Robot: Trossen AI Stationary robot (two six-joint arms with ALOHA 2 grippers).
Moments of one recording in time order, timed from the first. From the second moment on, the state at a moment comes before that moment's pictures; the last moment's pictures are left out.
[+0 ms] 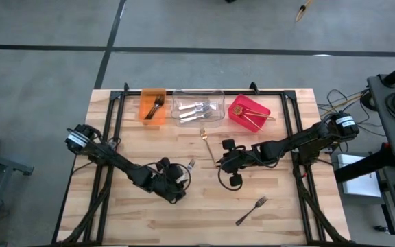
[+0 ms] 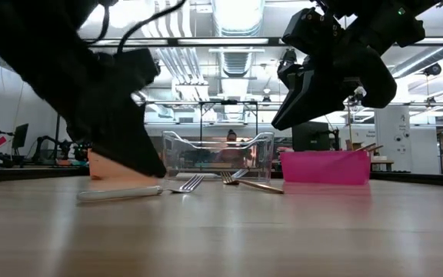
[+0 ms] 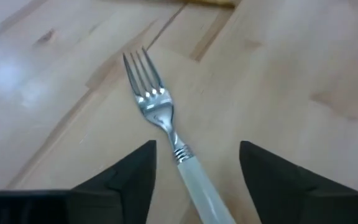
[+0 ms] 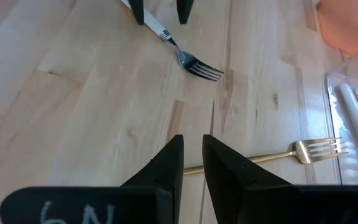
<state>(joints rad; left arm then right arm) -0.48 1.76 0.81 -0.05 -0.63 -0.85 0.20 1.52 0.79 -0.01 0.18 -0.19</state>
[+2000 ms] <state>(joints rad) -0.31 1.52 0.89 -0.15 -0.57 -0.60 0.06 1.52 0.74 0.02 0.18 -0.34</state>
